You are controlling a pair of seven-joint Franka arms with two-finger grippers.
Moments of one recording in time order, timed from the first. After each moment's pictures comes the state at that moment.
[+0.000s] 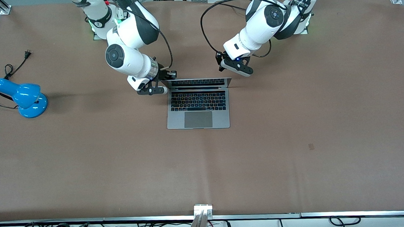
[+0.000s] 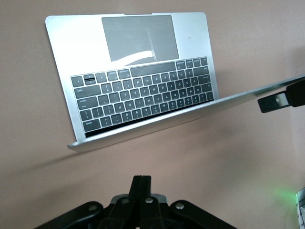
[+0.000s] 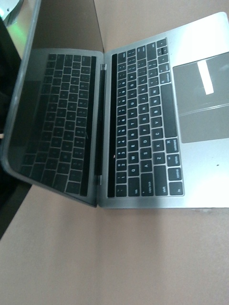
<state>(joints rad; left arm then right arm) -0.05 0.06 -0.71 -2.30 -0.55 2.56 -0.12 0.42 0.23 0.20 -2.12 0.51 2.31 0.35</state>
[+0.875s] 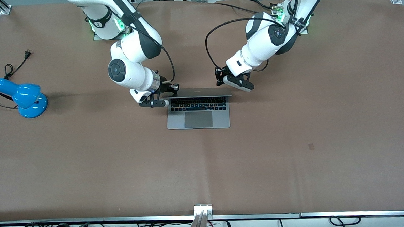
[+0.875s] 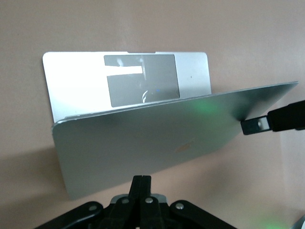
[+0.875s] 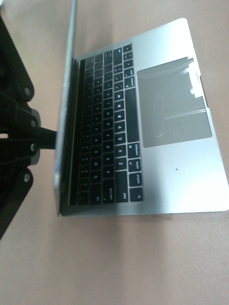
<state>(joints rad) -0.03 0.26 -0.70 -2.22 -0.55 2.74 -0.08 0.41 0.36 0.19 -2.01 0.50 2.36 0.35</state>
